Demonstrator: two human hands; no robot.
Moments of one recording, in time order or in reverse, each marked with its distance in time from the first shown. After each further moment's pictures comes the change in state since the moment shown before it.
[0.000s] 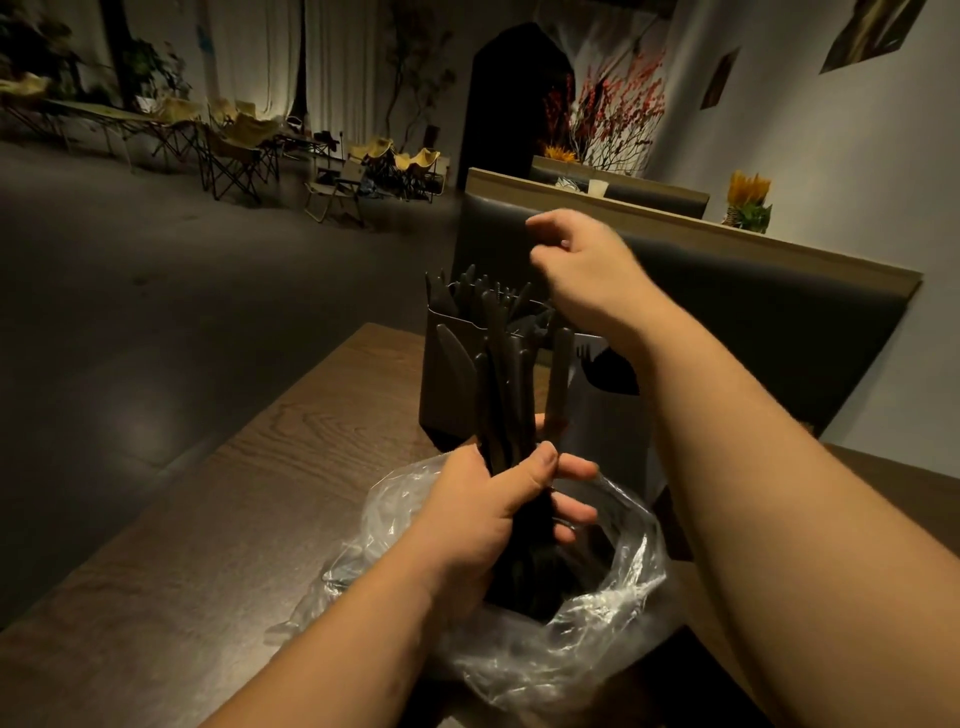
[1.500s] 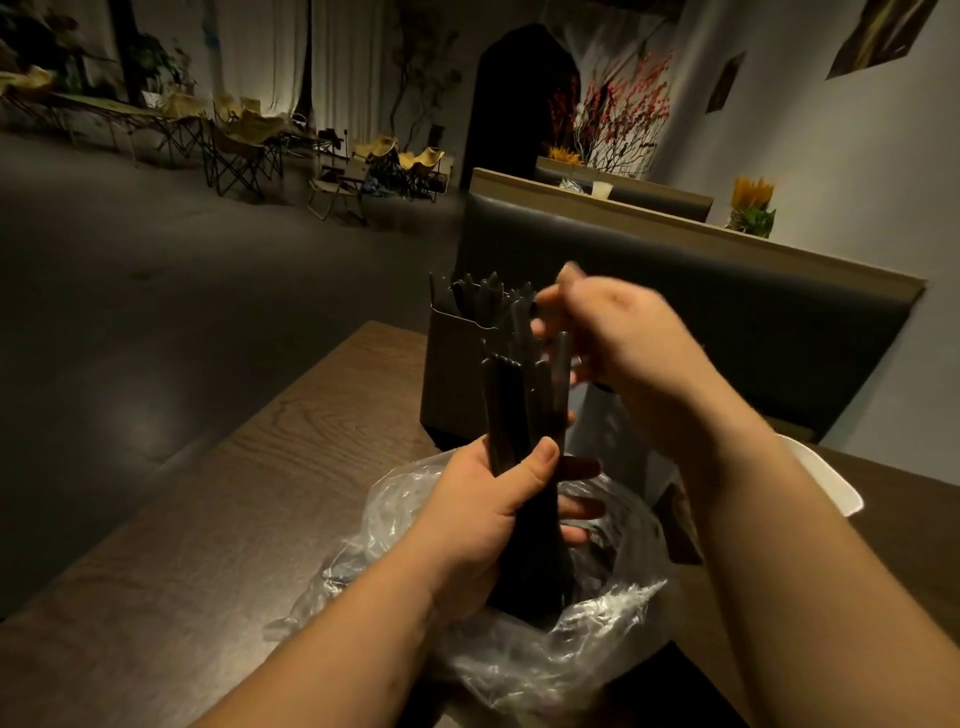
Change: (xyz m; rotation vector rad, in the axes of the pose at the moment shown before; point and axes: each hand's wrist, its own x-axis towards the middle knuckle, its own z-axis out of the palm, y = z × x) left_hand 0.000 -0.002 -0.001 -0.064 0.010 -0.055; right_hand -0.073 -0.004 -0.004 0.473 -0.078 0.126
